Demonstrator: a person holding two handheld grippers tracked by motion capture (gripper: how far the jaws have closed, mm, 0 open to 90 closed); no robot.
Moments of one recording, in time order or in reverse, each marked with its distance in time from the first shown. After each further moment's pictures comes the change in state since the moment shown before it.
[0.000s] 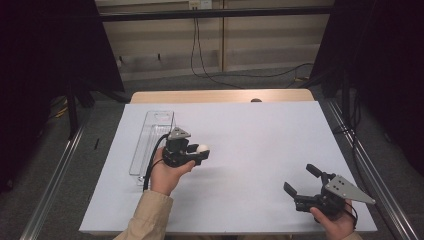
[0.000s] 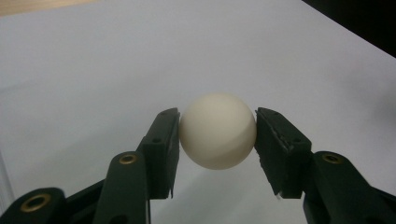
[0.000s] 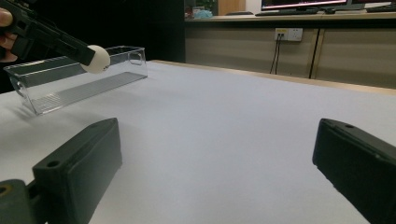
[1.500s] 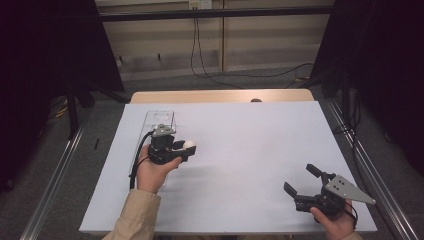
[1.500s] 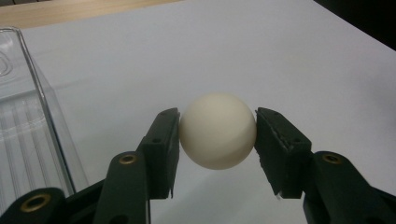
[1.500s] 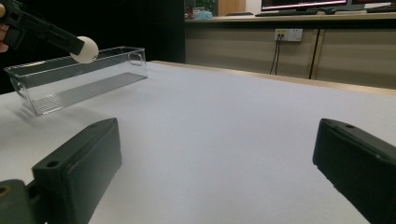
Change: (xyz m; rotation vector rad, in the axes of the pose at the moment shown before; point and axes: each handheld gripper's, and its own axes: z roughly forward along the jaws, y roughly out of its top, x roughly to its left) left arm 0.022 0.000 -0.026 -0.016 0.068 -0.021; right arm 0.000 0.000 0.000 0.000 0.004 -0.006
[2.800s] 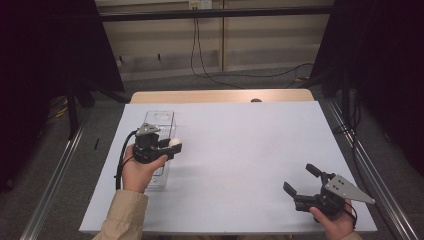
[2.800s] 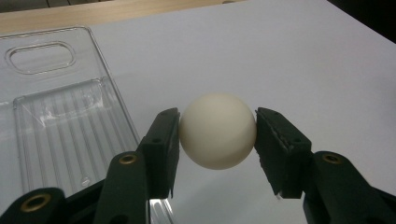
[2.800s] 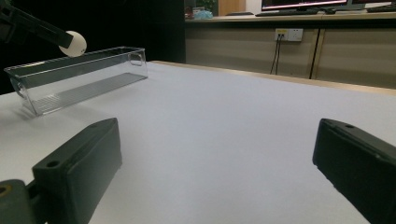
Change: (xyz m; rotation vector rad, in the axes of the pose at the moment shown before) left arm 0.024 -0.004 -0.024 -0.013 0.056 -0.030; right arm 0.001 0.000 0.001 -0.003 -0.004 0.013
